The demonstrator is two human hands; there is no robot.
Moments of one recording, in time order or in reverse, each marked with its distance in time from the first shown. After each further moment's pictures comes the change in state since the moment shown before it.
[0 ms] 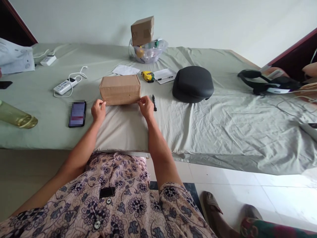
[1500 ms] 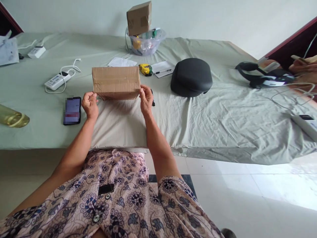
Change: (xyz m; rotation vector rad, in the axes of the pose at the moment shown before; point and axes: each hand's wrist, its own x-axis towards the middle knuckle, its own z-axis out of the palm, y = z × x) left_hand 0.006 0.004 0.000 -0.476 0.278 0.069; right_hand -0.001 -0.009 -0.002 0.417 0.123 -0.123
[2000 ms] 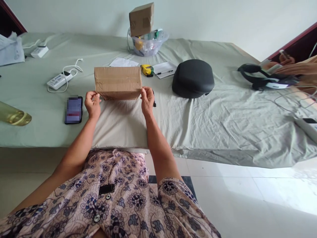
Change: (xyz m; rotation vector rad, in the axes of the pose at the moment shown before) left_hand -0.002 -0.011 0.003 -0.059 -0.083 -0.030; right_hand -0.001 -0.004 0.004 0.053 0.039 0.073
